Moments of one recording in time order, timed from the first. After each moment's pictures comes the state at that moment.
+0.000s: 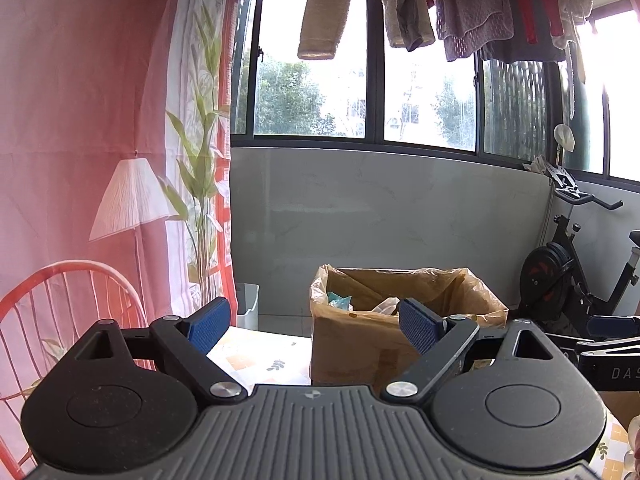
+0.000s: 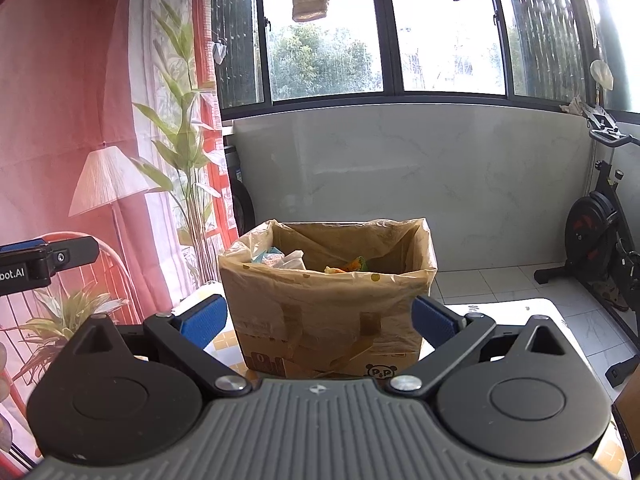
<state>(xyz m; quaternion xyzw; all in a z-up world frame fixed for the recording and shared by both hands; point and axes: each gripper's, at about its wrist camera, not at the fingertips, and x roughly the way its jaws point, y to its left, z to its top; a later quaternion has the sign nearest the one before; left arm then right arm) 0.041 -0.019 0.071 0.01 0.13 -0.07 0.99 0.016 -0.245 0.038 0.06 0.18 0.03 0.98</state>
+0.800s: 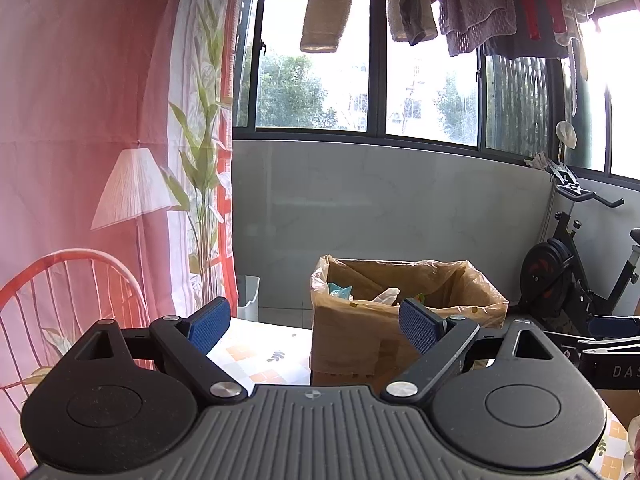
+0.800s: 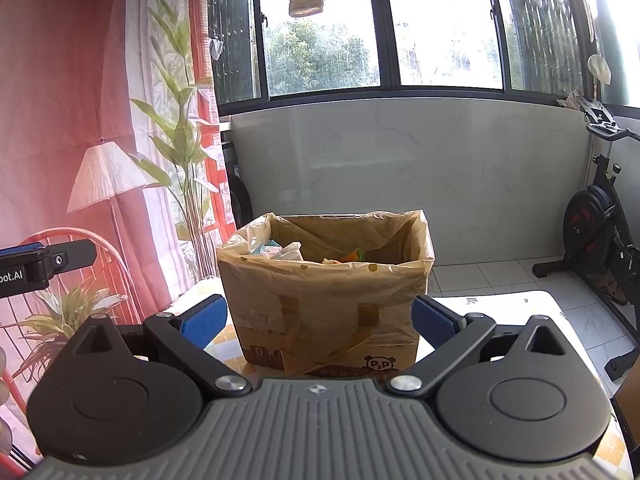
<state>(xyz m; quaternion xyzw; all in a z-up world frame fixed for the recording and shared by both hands) 0.041 -0.018 0.067 0.01 0.14 -0.07 0.99 0.013 -0.247 0.033 0.06 0.19 0.03 0.98</state>
